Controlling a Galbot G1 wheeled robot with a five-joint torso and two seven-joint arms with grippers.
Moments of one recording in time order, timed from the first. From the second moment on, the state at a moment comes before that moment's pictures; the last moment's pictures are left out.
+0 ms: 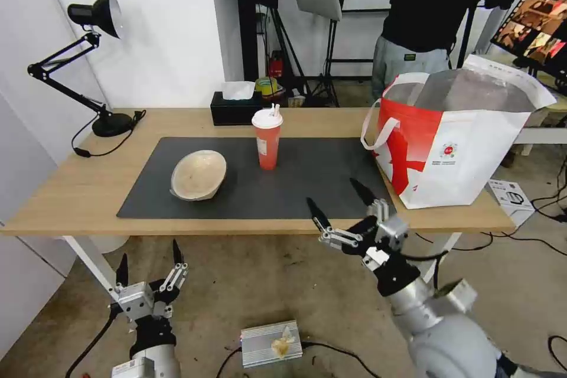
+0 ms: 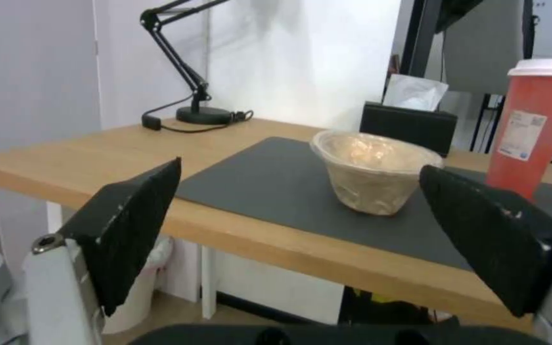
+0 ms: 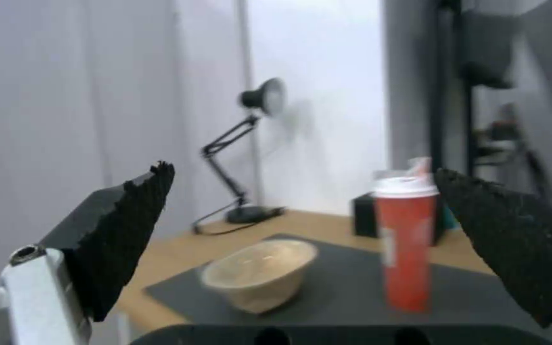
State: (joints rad) left arm 1.84 -1.59 -0.49 -2.21 0.00 -0.29 -0.32; right arm -1.32 0.80 0.14 2.28 0.67 0.23 -0.04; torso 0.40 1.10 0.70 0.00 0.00
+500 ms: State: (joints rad) left arm 1.85 -1.59 -0.50 -2.21 -0.01 -0.29 -0.29; right arm -0.89 0.81 -0.11 2.04 0.75 0.19 -0.14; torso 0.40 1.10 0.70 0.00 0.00
